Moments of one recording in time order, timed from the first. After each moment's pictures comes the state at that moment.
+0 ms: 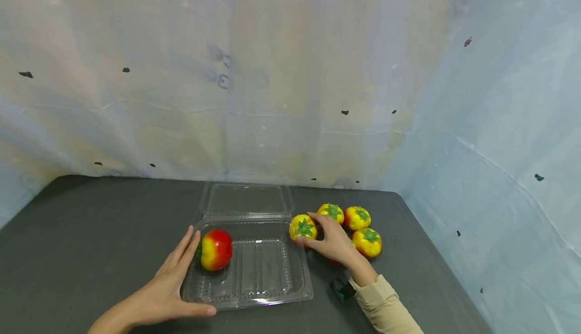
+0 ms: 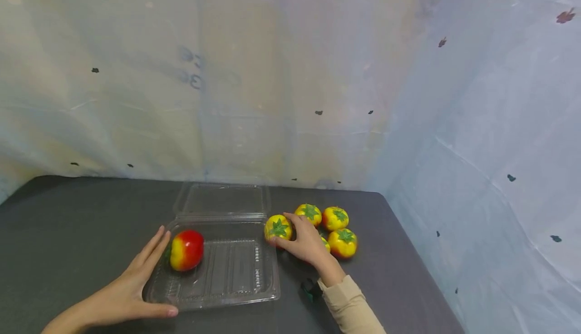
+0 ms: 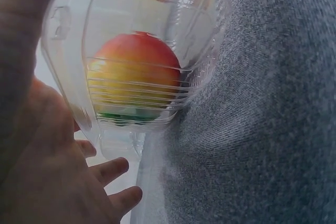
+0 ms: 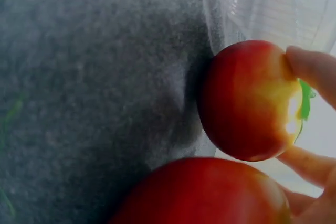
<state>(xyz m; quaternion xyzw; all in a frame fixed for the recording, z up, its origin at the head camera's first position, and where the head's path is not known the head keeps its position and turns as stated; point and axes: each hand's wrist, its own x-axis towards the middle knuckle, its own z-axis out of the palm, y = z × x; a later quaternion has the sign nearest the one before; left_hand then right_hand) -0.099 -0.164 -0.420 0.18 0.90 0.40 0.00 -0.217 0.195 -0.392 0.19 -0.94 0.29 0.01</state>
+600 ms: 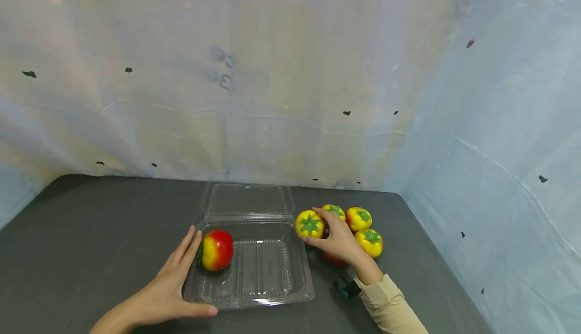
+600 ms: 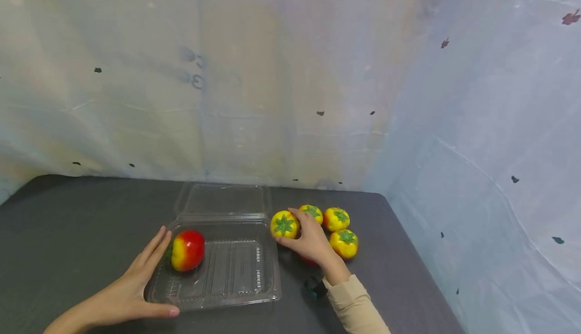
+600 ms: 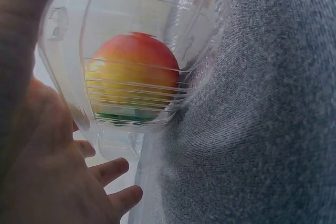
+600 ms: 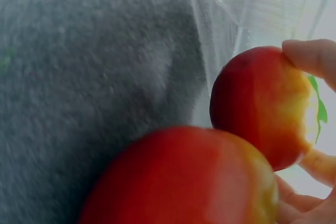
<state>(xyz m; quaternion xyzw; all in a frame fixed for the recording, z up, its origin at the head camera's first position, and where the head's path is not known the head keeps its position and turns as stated) -0.099 -0.164 -0.422 0.18 0.89 0.41 0.00 -0.218 0.199 -0.386 0.19 -0.93 0.30 0.02</state>
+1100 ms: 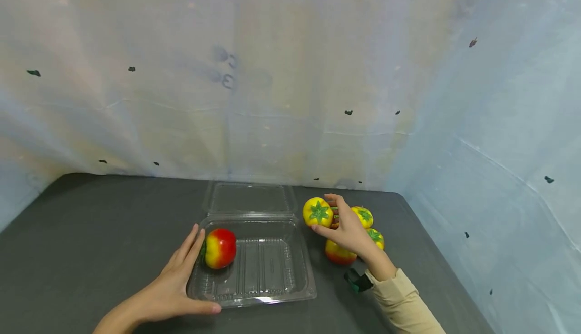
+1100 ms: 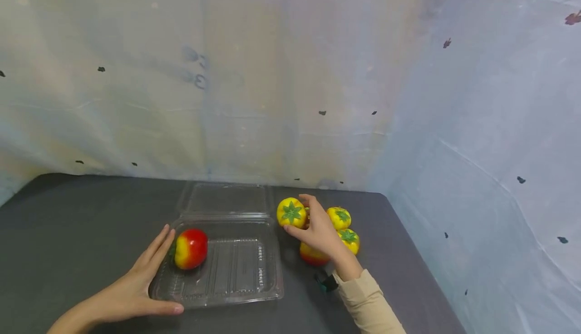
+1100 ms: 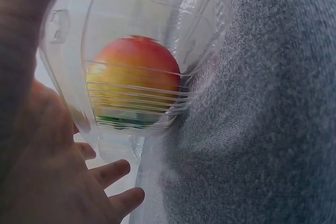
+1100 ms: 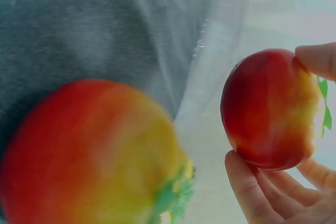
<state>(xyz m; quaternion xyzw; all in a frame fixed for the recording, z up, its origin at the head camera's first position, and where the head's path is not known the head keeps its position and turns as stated) -0.098 -0.162 -0.421 0.18 0.89 0.41 0.00 -0.214 0.204 -0.356 0.19 -0.91 0.37 0.02</state>
